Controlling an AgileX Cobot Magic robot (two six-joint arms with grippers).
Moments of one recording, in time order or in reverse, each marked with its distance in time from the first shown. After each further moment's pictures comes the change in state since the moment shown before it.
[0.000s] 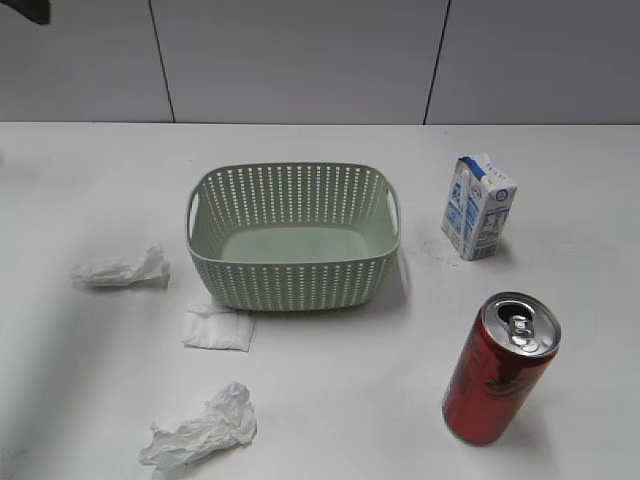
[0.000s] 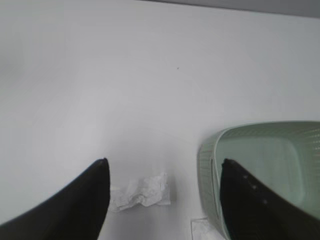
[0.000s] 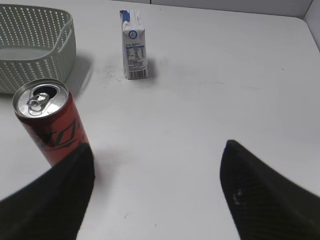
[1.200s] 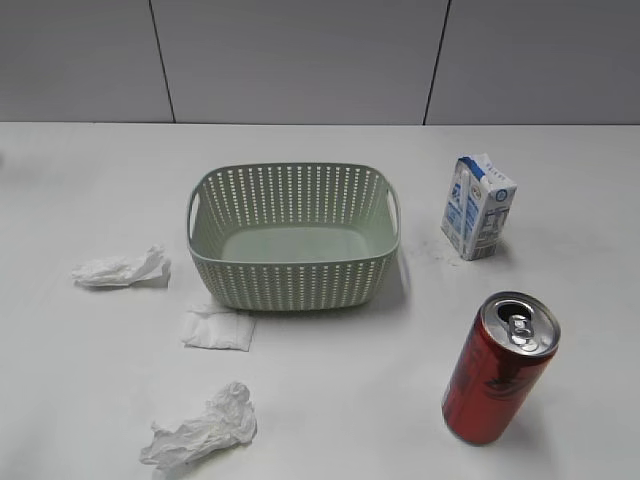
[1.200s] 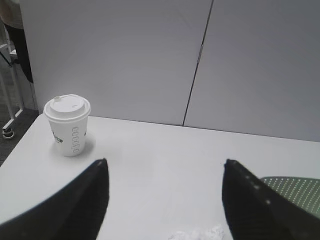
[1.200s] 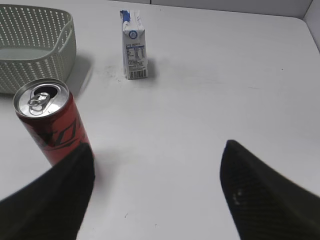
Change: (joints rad) left arm 0.177 -1.128 0.903 0.046 -0.519 0.092; right arm 0.000 0.000 0.000 0.000 0.000 0.000
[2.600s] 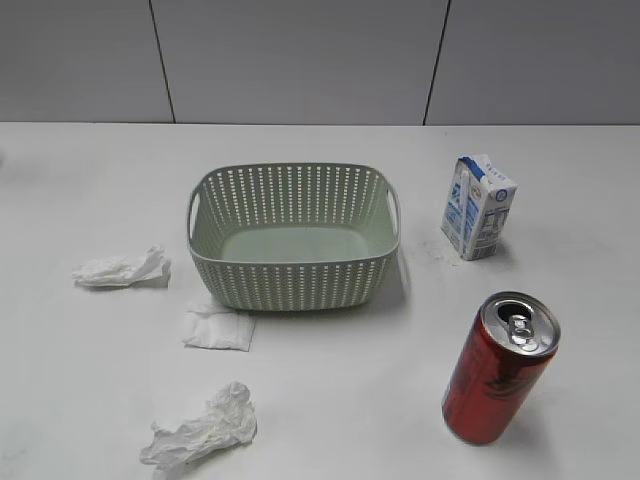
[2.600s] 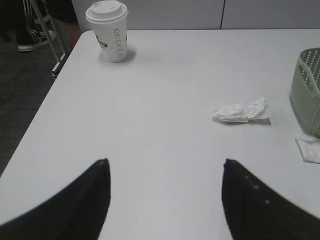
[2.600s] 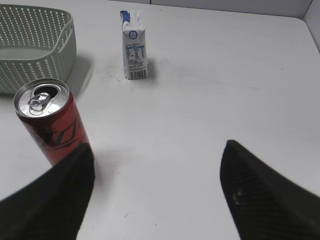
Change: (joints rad) left arm 0.000 -0.472 0.105 0.178 0.576 0.000; right arm 0.000 0.000 0.000 0.000 0.000 -0.001
